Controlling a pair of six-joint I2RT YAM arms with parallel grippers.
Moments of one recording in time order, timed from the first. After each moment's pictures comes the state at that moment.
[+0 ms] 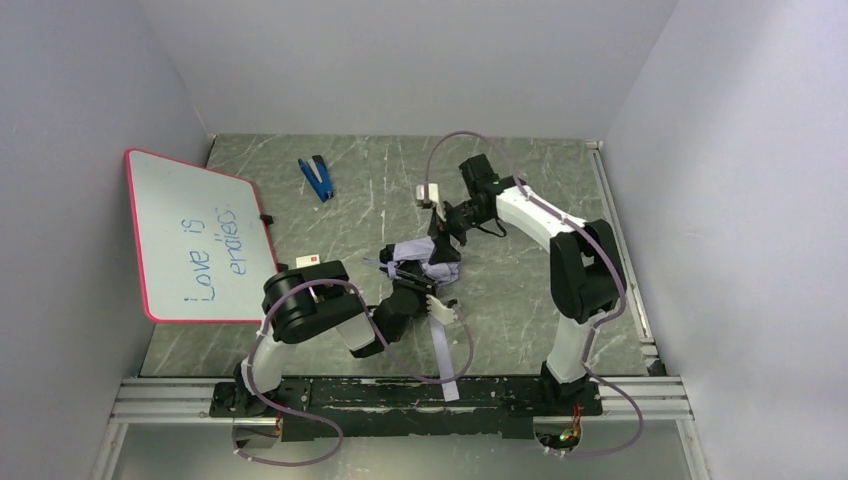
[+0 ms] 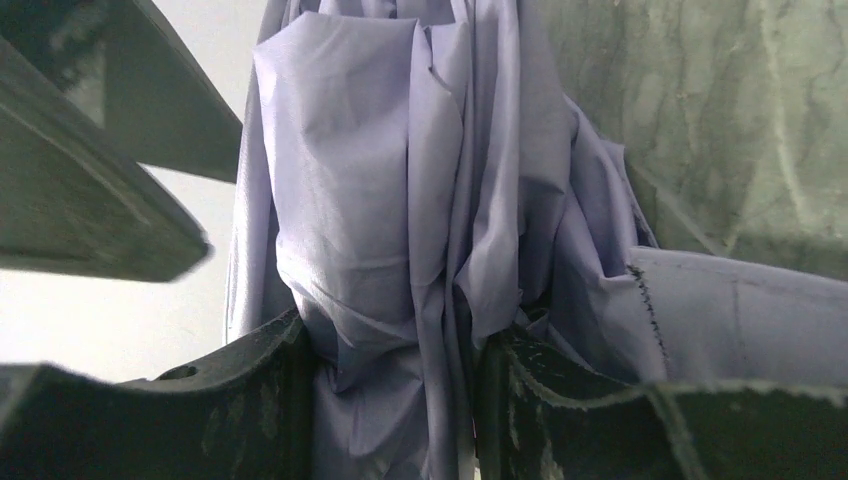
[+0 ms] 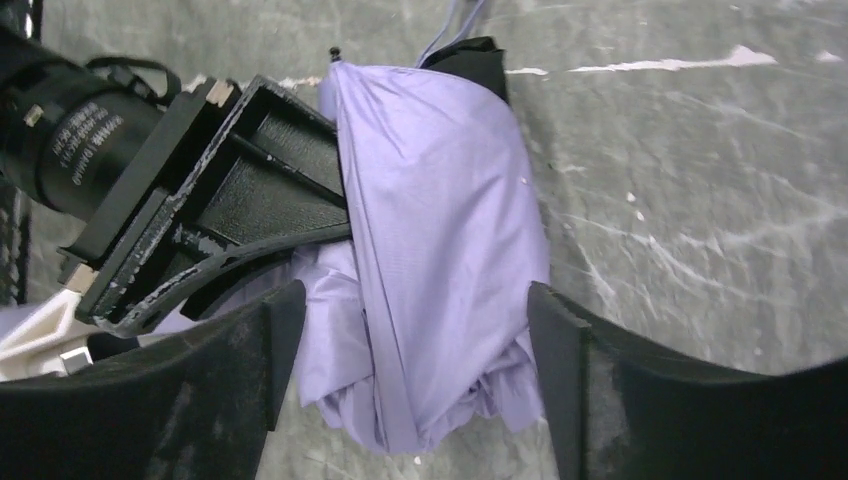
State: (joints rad) left arm -1.13 2.08 0.61 1.21 -0.59 1.18; right arm 0.39 1.84 1.35 -0.66 -0.89 -0.93
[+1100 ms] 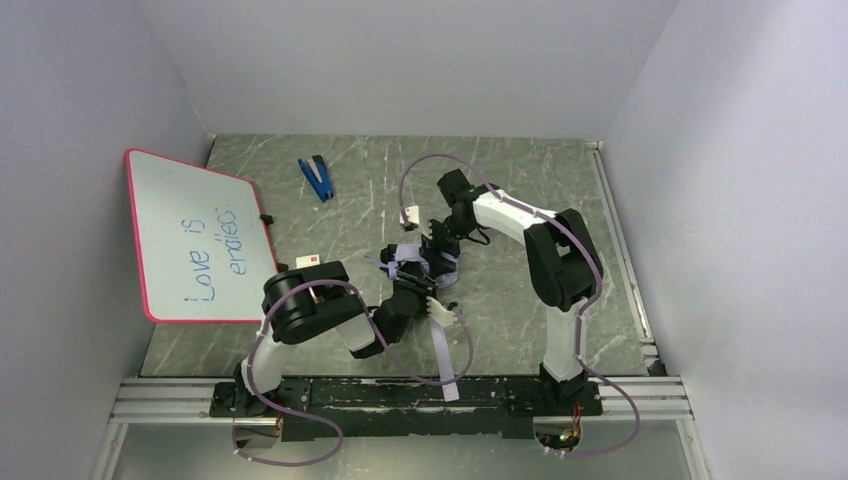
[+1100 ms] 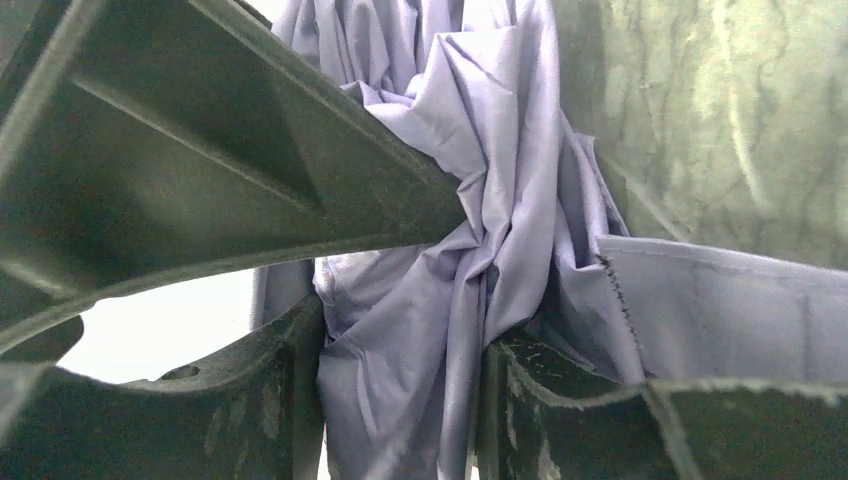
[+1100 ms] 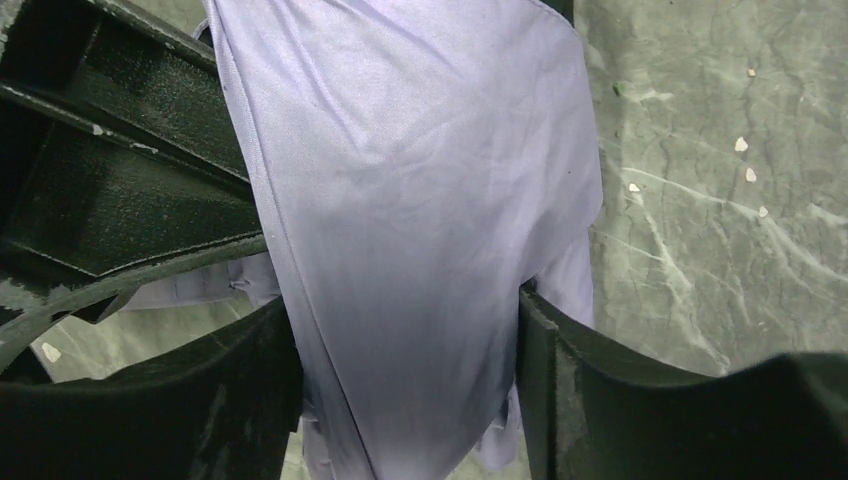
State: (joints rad) left arm -1.13 2.08 0.61 1.20 -0.59 1.20; right arm 0.50 2.00 1.40 -0.74 -0.63 -1.00
